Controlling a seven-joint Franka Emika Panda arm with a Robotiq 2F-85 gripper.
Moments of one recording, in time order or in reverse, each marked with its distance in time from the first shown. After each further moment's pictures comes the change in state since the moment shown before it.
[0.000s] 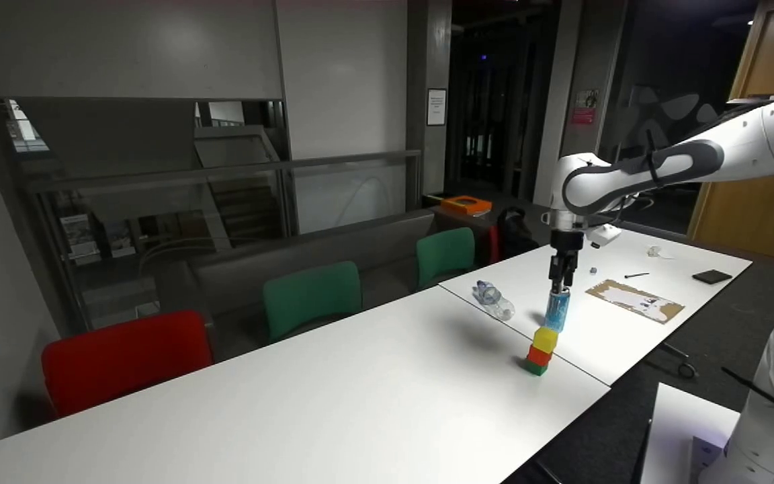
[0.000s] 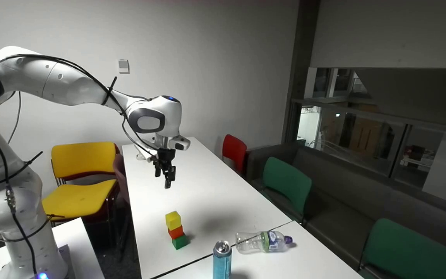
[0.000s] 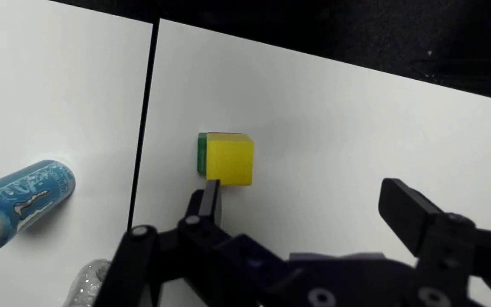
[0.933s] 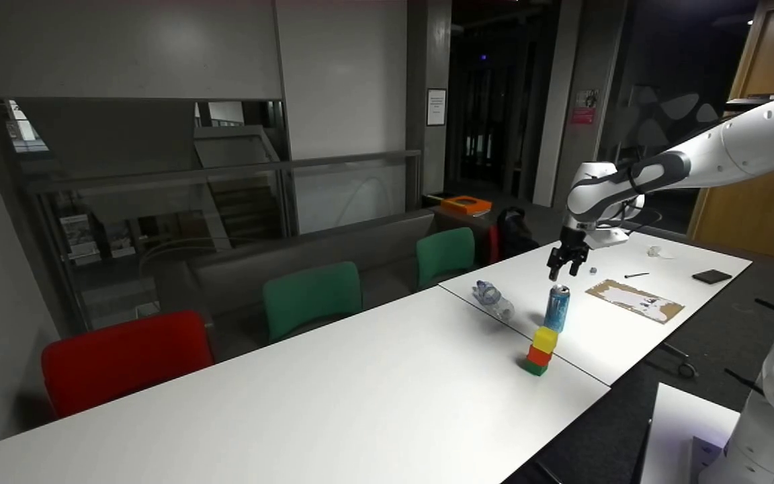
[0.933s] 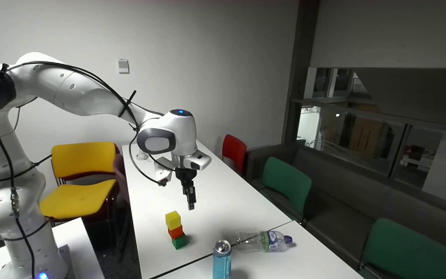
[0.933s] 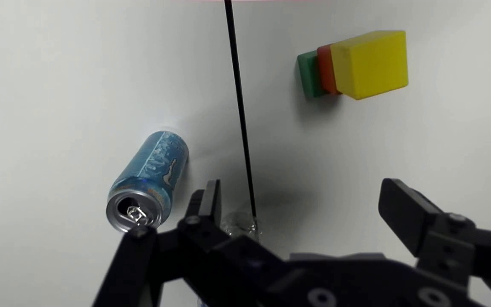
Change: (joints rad) arm -0.151 0.150 -0.084 0.043 0.014 0.292 0.069
